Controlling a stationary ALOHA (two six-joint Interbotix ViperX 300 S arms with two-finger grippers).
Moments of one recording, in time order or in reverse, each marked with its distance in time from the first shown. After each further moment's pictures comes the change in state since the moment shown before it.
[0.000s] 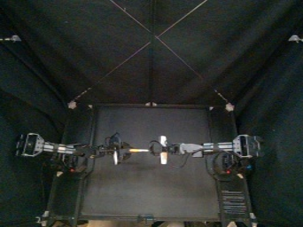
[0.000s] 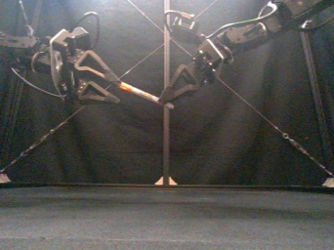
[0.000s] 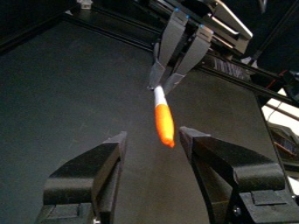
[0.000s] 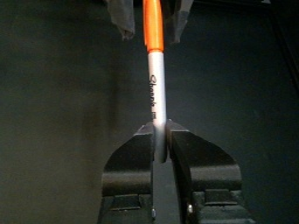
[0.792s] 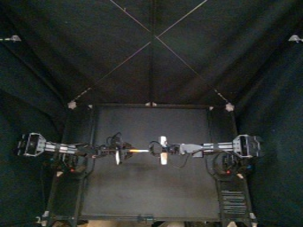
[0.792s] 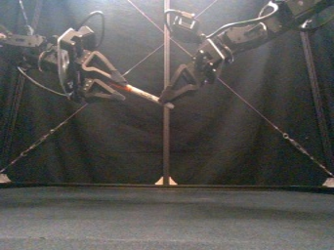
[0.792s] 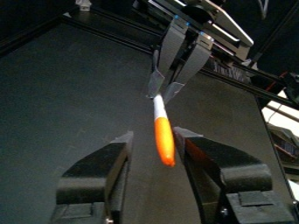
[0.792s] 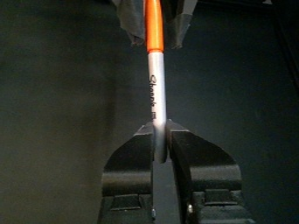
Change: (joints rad) left arm 0.000 0.021 -0.031 0.000 0.000 0.002; right arm 0.006 0.000 0.003 -0.009 -0.002 0.002
